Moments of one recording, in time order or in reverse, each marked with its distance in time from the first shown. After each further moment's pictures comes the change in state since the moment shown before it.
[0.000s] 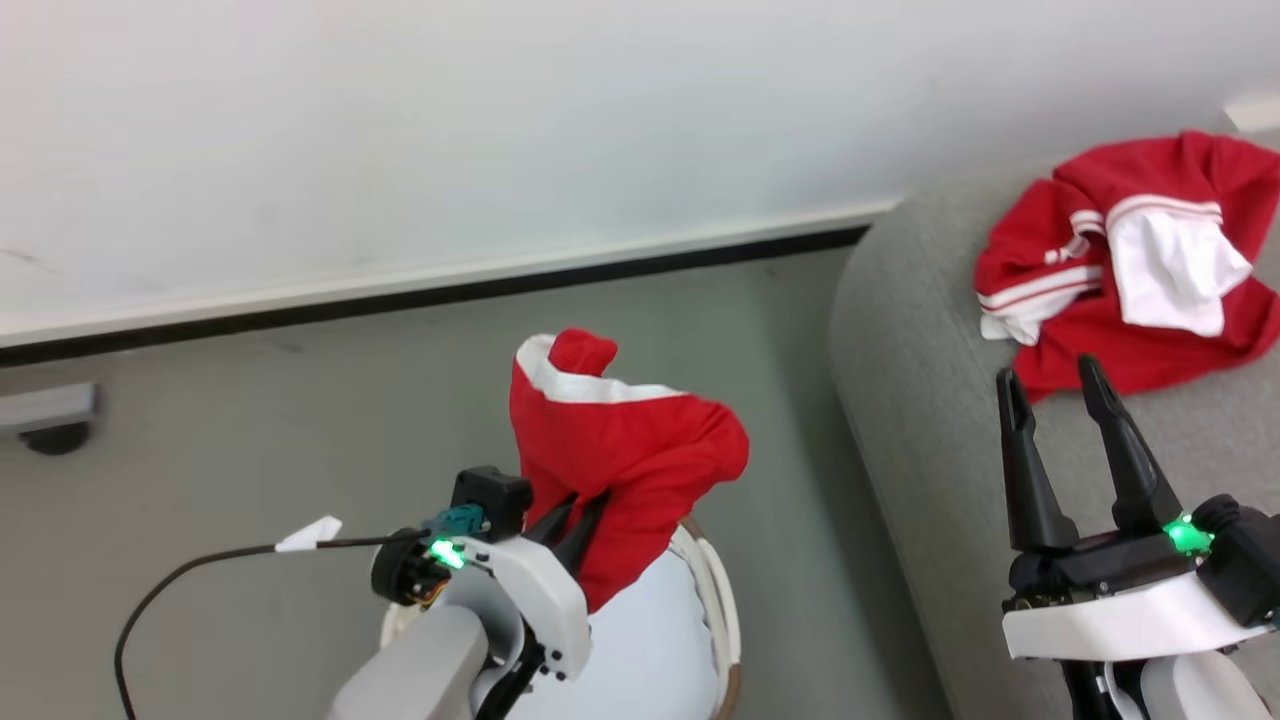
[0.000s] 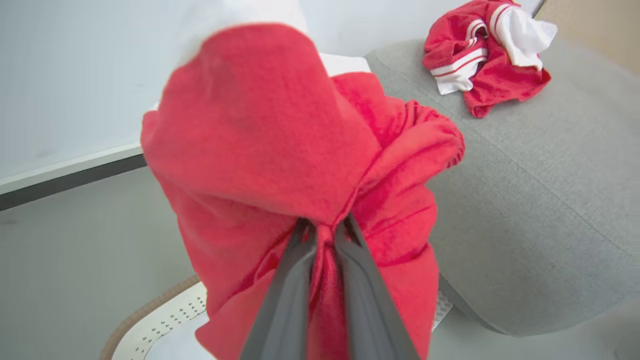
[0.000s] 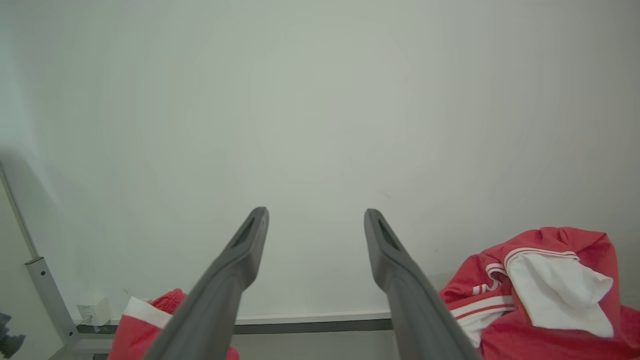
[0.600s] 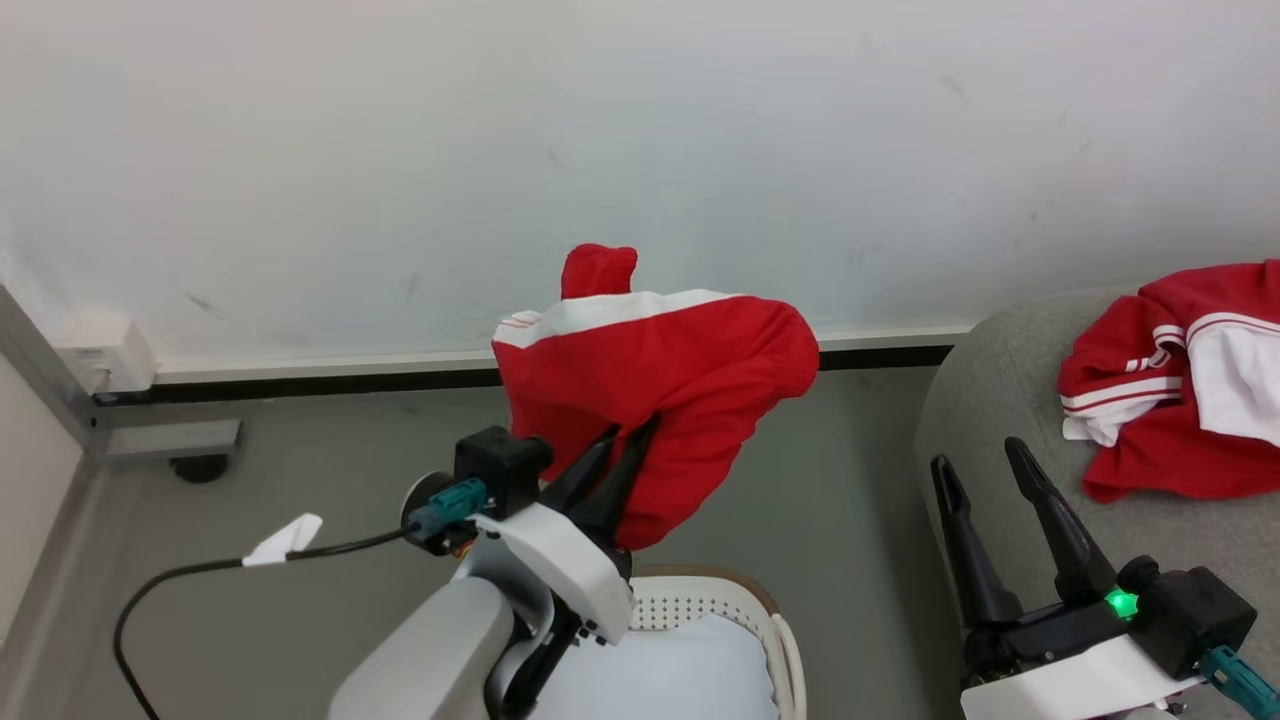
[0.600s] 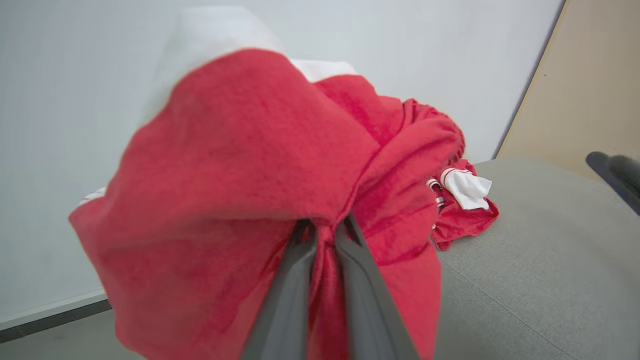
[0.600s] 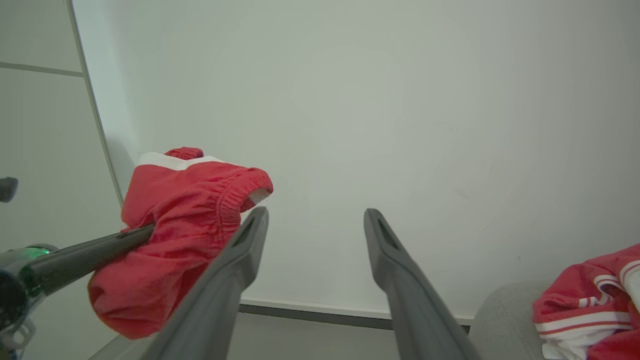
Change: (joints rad) left arm 0.081 0.044 0.083 -0.419 0.020 0.052 0.009; right arm 0.078 -0.016 0.089 0.048 0.010 0.000 0.000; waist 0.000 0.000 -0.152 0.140
